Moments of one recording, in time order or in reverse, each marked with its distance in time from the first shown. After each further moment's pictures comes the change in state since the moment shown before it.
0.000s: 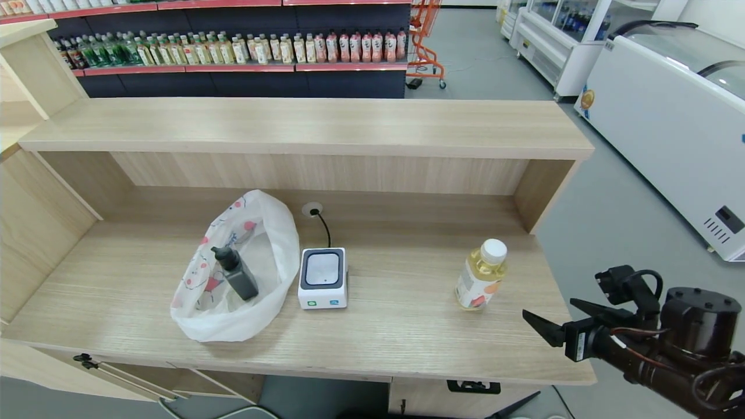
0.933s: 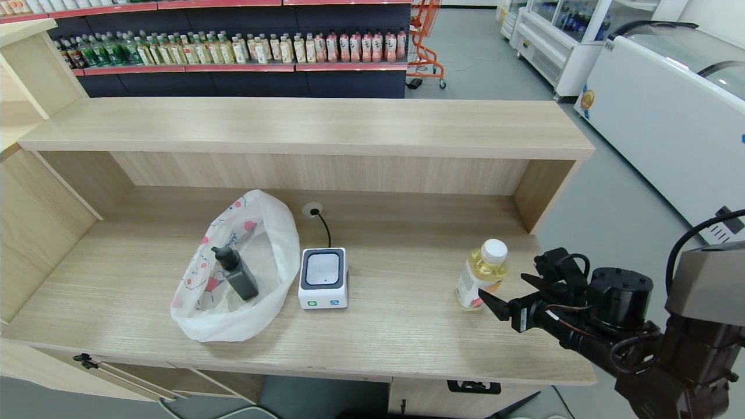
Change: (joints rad) left arm 0.000 0.000 0.000 0.000 0.000 0.000; right arm 0.115 0.194 -0.260 -0.024 -0.044 -0.047
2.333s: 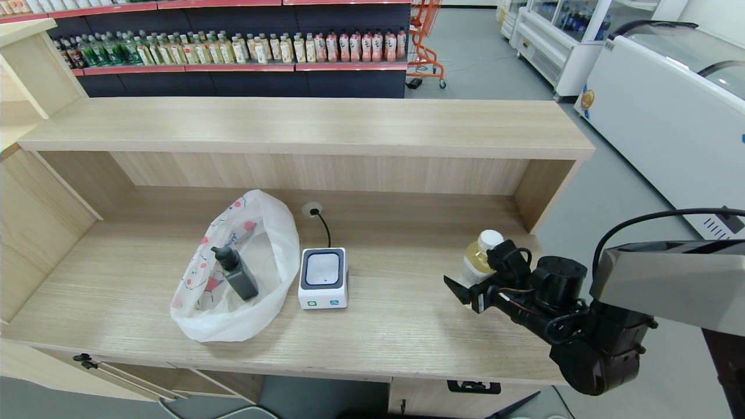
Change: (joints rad) left arm 0.000 0.000 0.000 0.000 0.000 0.000; right arm 0.044 0.220 -0.319 -0.002 0.077 -0.123
